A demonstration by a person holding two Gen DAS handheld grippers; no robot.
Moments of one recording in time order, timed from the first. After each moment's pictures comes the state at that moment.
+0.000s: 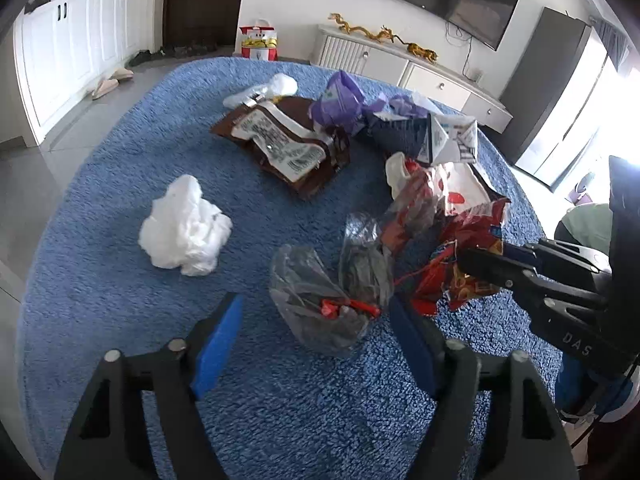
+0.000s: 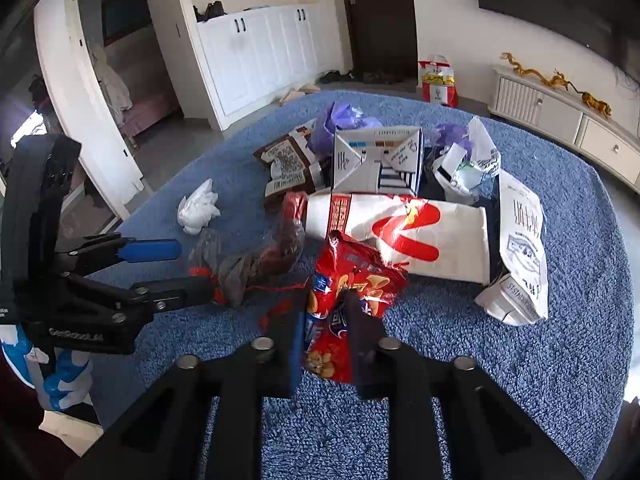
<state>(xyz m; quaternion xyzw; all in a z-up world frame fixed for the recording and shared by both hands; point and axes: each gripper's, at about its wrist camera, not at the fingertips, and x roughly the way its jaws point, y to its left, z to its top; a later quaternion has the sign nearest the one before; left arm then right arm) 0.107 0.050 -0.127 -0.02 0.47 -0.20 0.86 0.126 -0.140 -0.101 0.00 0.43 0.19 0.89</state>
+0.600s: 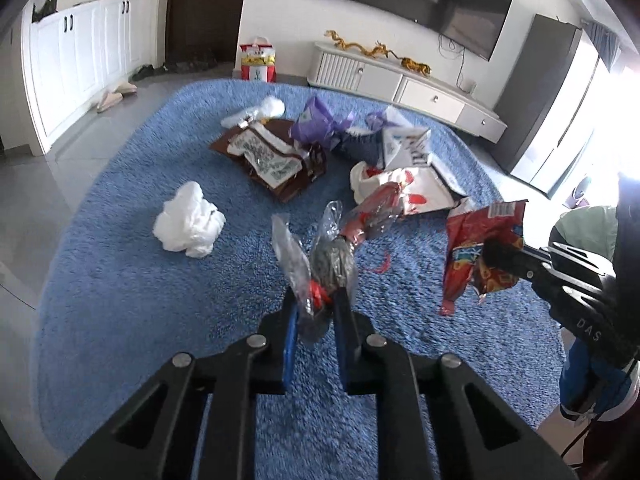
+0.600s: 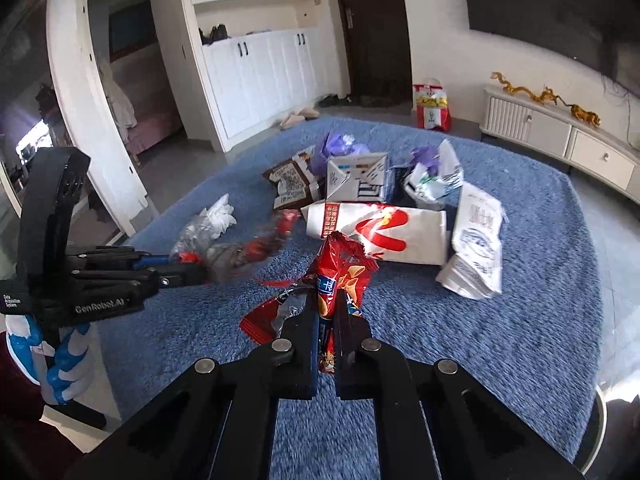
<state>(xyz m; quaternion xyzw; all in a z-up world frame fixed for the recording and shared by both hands) 0.061 0.050 -0.093 -0.02 0.43 -0.20 0.88 0.073 -0.169 -0.069 0.01 0.38 0.18 0.91</state>
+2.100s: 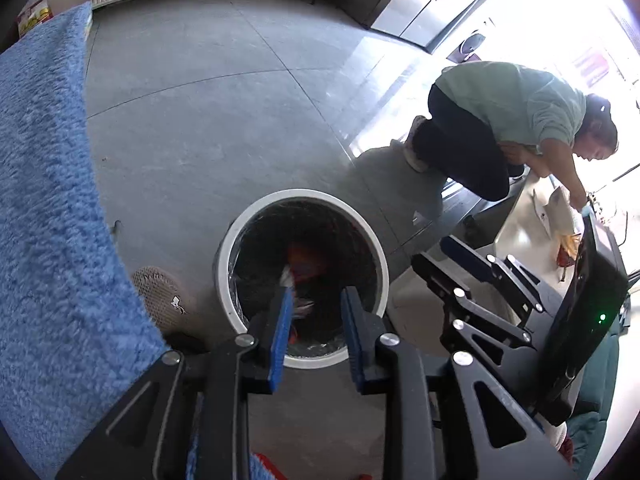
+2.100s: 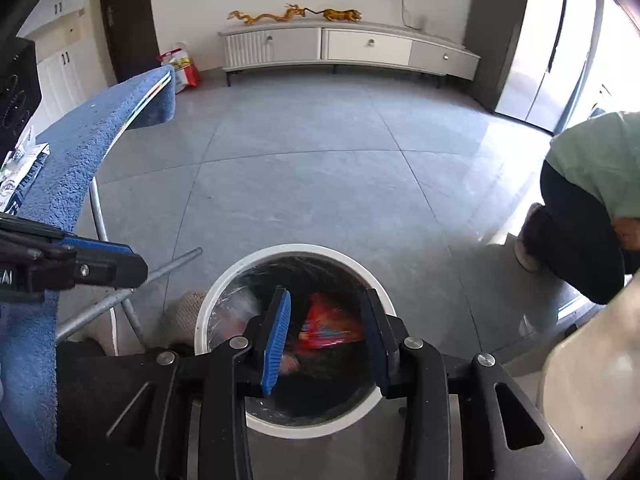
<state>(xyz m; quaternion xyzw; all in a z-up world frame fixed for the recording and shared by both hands) 0.088 -0.398 -0.173 0.08 0.58 -0.44 0.68 -0.002 -0.531 -0.168 0.09 0.46 -0.19 0.86</state>
